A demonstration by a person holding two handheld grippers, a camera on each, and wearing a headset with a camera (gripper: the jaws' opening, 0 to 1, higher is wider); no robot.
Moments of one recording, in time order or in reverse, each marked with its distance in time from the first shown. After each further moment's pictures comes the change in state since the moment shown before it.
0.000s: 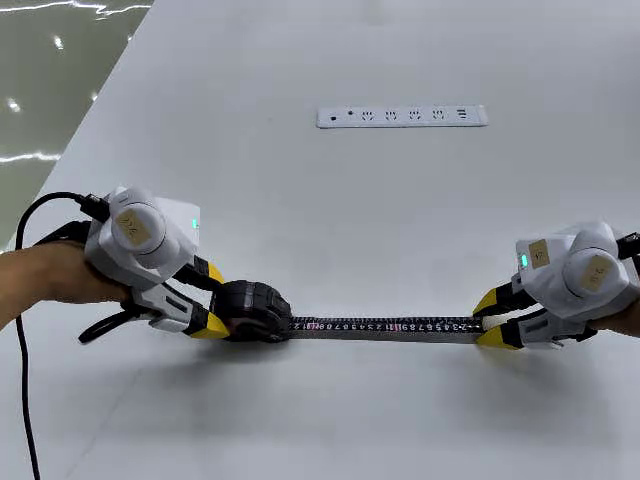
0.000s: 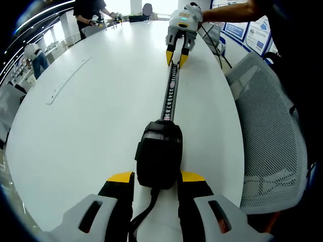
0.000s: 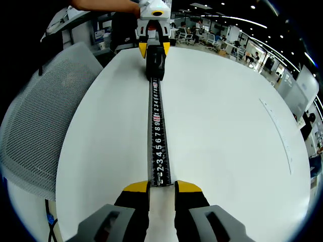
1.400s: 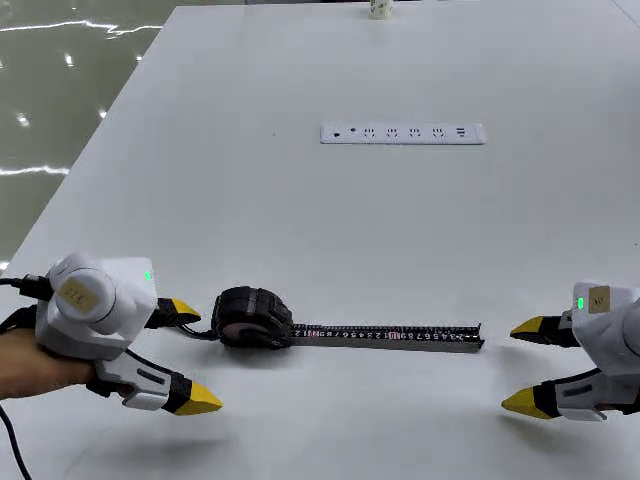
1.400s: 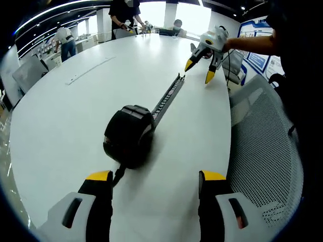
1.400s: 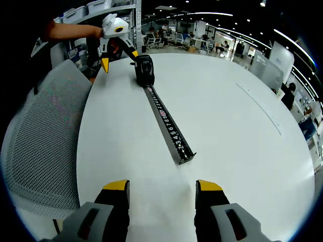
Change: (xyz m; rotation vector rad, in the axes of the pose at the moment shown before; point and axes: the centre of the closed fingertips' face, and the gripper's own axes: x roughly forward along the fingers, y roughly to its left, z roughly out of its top) left arm -0.011 -0.056 -0.014 -0.267 -0.168 0.108; right arm -0.028 0.045 -0.014 0.244 -0.062 -0.132
